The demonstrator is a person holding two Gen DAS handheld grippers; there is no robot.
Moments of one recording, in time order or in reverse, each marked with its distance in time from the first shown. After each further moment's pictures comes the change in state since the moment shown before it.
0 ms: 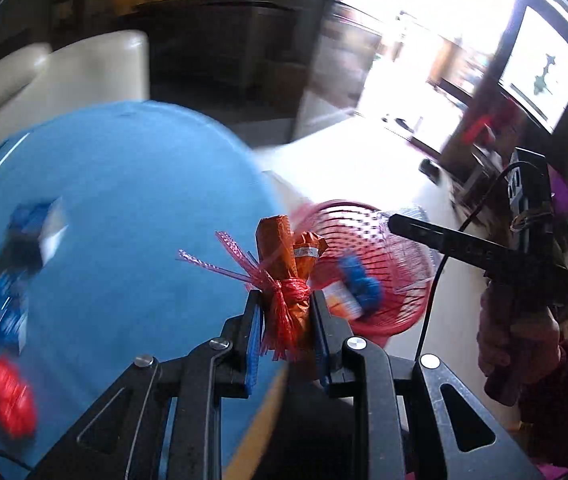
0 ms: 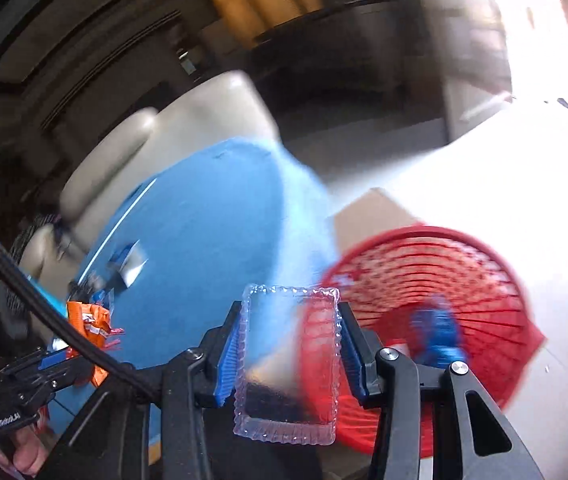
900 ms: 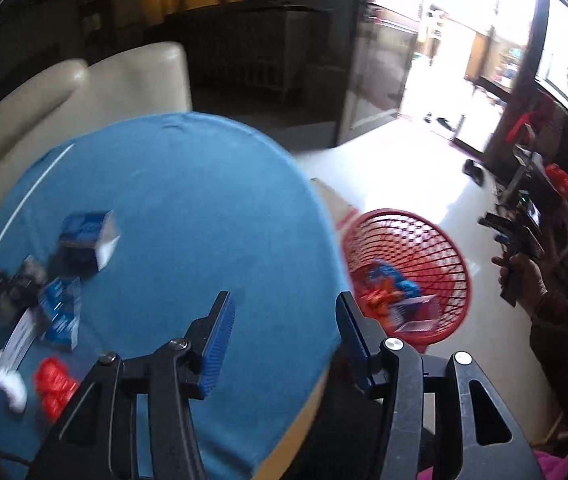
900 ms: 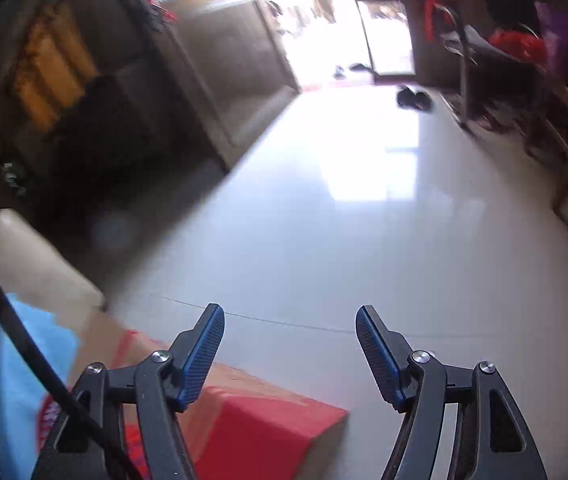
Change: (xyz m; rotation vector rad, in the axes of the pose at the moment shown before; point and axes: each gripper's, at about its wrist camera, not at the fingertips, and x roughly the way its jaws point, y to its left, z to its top) left arm -0.039 0.034 -0.012 -0.076 -0.006 0.243; right arm 0.025 -0.337 0.043 0.456 -0.091 -0.585
